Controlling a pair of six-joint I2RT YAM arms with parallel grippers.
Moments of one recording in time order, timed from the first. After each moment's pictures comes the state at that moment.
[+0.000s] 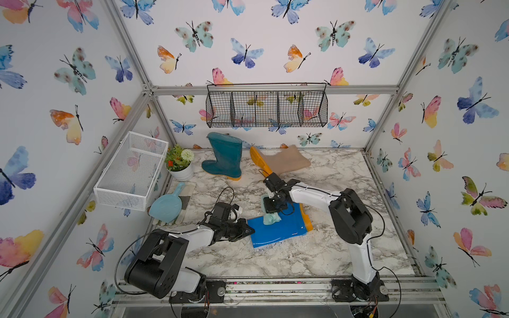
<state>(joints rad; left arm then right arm) -0.40 1.40 0.43 0.05 0.67 -0.75 0.87 2.15 1.61 -0.65 -0.17 0.49</state>
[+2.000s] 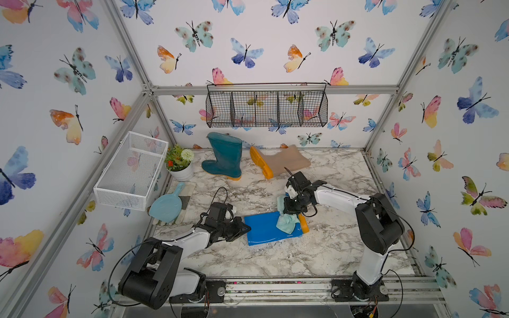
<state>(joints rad) -0.36 1.32 0.40 0.05 0.62 -0.85 0.66 1.86 1.24 -0.62 -0.28 0.48</state>
